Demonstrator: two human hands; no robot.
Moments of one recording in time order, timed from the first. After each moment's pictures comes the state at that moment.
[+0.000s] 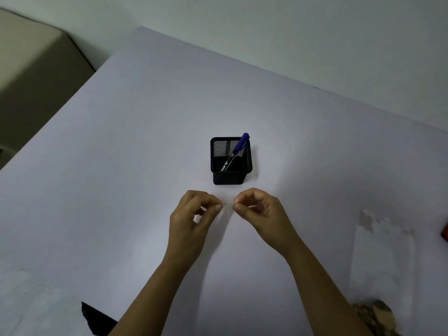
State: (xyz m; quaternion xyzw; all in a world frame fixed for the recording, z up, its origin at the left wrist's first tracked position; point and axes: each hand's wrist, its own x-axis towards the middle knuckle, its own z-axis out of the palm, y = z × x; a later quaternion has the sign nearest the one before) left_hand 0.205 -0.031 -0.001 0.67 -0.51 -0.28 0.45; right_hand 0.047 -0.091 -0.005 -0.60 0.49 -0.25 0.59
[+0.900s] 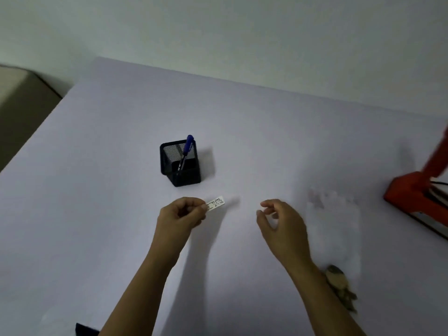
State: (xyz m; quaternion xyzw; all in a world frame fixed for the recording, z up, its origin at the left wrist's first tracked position) left_hand 0.141 -0.038 0.026 0.68 -0.31 -0.52 0.40; right_hand -0.066 -0.046 -0.008 -0.62 0.67 -0.29 0.28
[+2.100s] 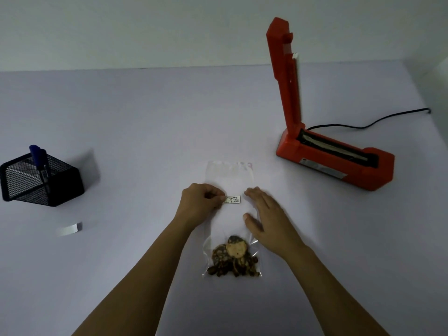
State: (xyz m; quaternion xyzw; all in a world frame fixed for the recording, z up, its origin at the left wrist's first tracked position) left_hand -0.098 -0.079 -0.033 0.63 -0.57 -0.52 0.13; right_hand -0.276 0.006 -0.059 -0.67 0.65 -0.20 0.30
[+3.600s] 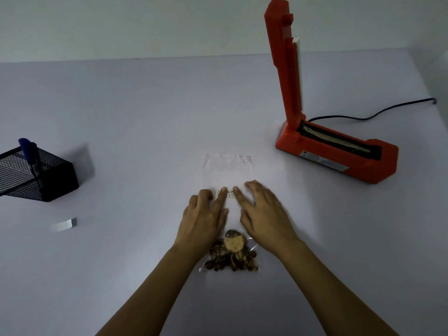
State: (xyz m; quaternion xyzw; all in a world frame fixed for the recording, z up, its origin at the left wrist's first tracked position) left_hand -0.094 -0.024 -0.069 0.53 -0.84 -0.12 0.06; right_hand -0.267 0.004 -0.063 -0.74 0.66 -0.08 0.13
